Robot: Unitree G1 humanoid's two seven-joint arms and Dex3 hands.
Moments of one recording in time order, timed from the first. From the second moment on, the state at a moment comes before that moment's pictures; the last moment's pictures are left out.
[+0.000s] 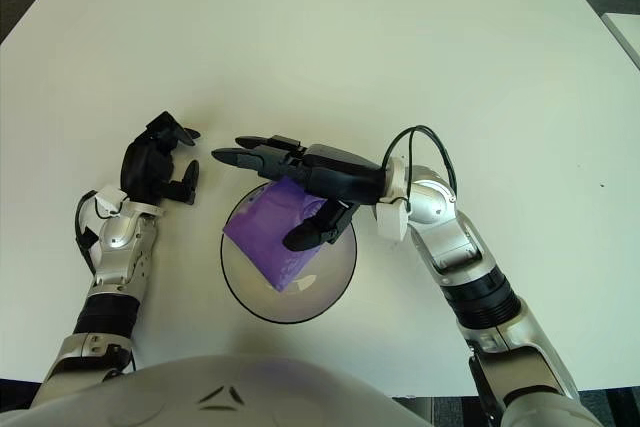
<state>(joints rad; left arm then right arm) -0.10 0.05 0.10 0.28 -0.15 -0.39 -0.20 -0.27 -0.53 0.28 -0.33 0.07 -0.37 0.79</state>
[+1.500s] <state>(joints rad) -0.10 0.05 0.11 0.27 -0.15 -0.37 -0.21 -0.13 -0.37 0.04 -0.50 0.17 -0.15 0.50</state>
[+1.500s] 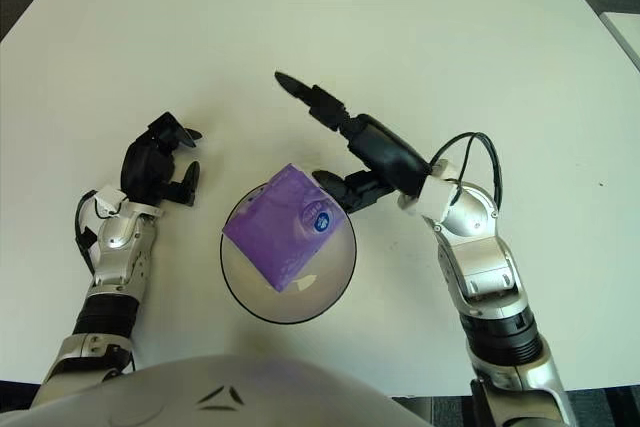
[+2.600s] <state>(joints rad) -0.10 0.04 0.11 0.27 -0.15 -0.33 -0.21 -0.06 0.11 -0.10 -0.14 -0.17 -0.60 -0.18</state>
